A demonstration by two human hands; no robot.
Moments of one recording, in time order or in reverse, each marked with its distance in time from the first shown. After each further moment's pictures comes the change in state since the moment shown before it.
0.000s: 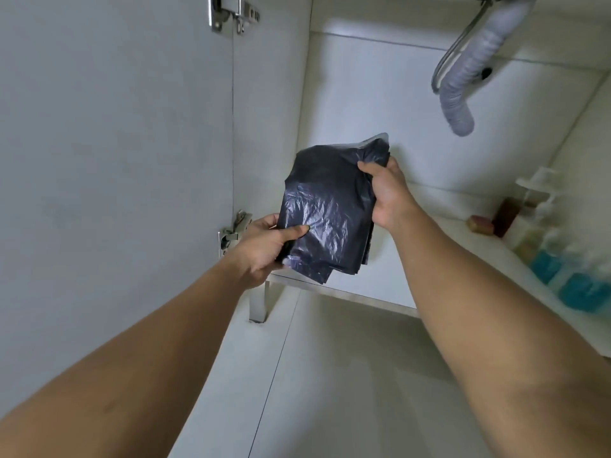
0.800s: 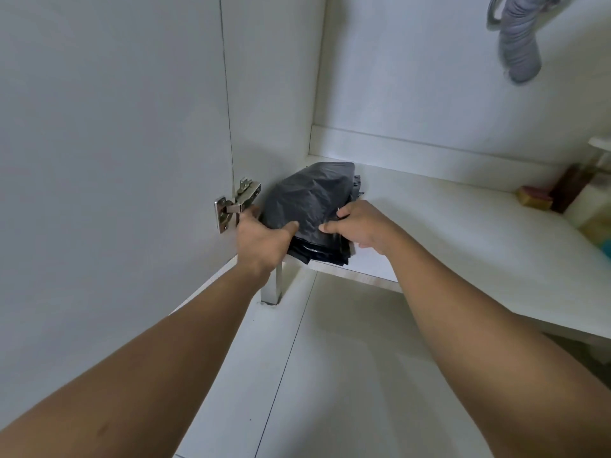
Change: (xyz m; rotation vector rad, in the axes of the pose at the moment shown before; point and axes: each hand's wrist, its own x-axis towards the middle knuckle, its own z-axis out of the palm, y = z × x) left_hand 0.039 -0.063 -0.012 0.275 0.508 0.117; right_hand 0.005 0.116 -0.010 -1.072 -0.293 0.208
